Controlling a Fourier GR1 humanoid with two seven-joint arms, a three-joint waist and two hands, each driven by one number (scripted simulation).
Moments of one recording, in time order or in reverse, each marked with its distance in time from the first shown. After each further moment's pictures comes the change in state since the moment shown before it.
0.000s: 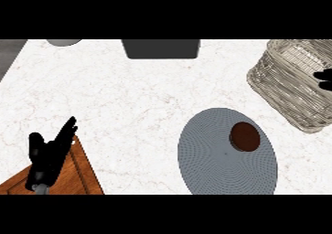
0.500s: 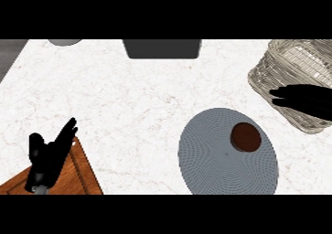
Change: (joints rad) left arm 0.015 -0.013 0.013 -0.023 -0.022 -0.007 0.025; right arm 0.048 0.184 0.131 -0.016 0.175 -0.102 -0.003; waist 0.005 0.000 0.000
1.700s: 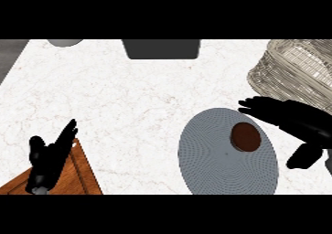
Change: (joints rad) left arm 0.017 -0.041 0.044 0.012 -0.054 -0.048 -0.015; right arm 0.017 0.226 0.170 0.262 0.388 -0.227 -0.166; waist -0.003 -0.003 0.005
